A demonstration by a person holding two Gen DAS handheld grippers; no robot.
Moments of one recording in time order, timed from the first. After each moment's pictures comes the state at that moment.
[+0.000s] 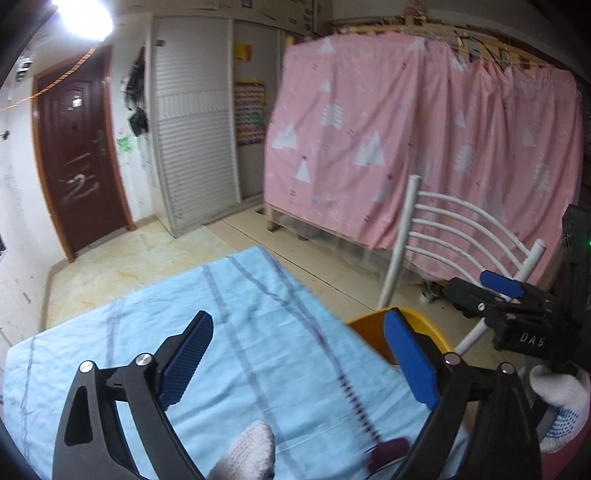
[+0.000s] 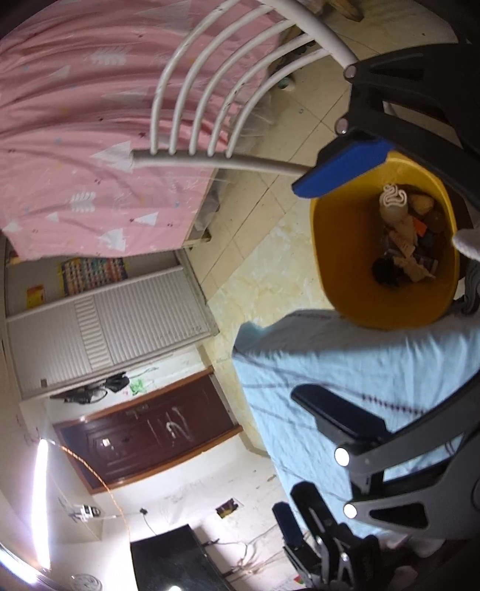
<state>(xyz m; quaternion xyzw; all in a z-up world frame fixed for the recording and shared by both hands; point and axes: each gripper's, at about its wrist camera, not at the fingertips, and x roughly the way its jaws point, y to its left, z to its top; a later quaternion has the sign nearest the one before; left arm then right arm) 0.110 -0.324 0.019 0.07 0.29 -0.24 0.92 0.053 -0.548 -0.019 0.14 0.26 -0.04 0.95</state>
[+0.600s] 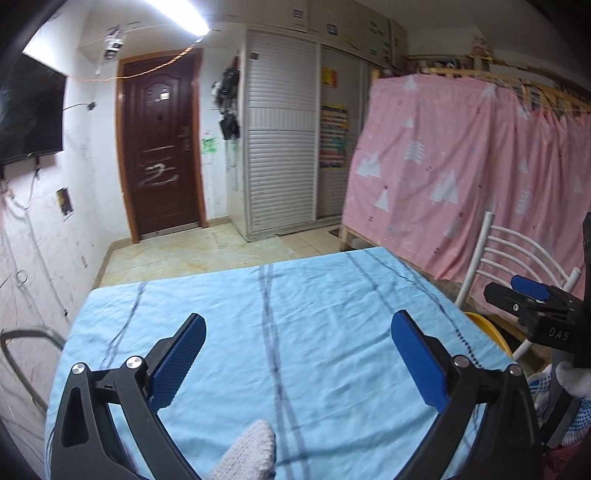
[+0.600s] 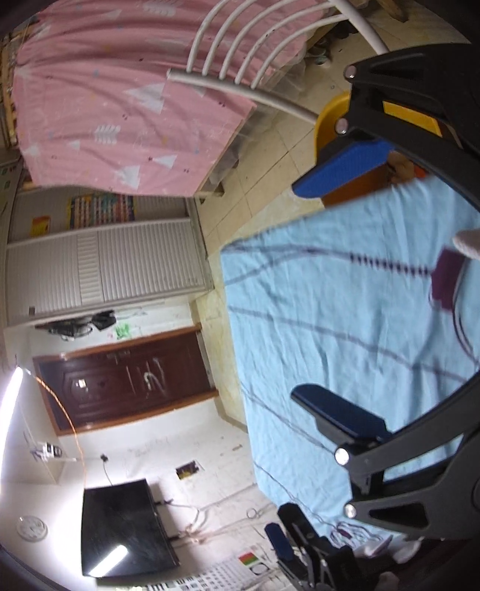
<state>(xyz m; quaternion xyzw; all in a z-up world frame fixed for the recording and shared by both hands) 0.065 -0.147 0.016 0.02 0.25 -0.11 0.96 0.050 -0.412 -0.008 0.07 0.26 0.05 0.96</state>
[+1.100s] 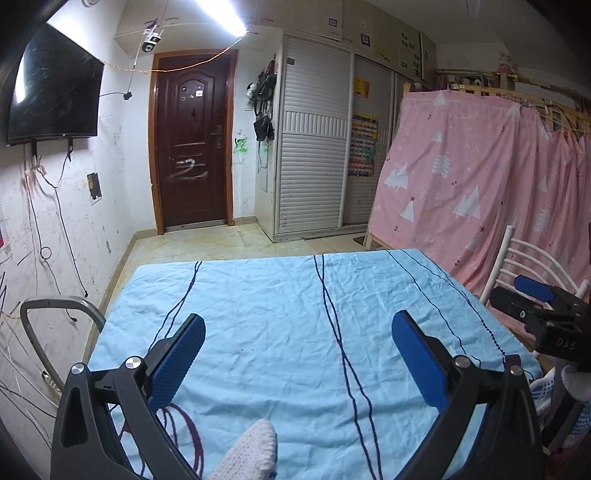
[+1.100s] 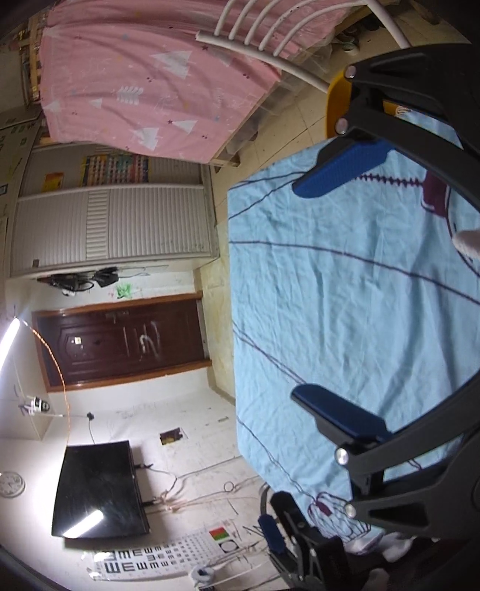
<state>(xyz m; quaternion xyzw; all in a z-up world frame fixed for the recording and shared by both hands) 0.031 -0.083 0.010 -0.01 0.24 -0.07 0.97 0.037 -0.349 -0.002 0.03 0.24 0.10 0.96</state>
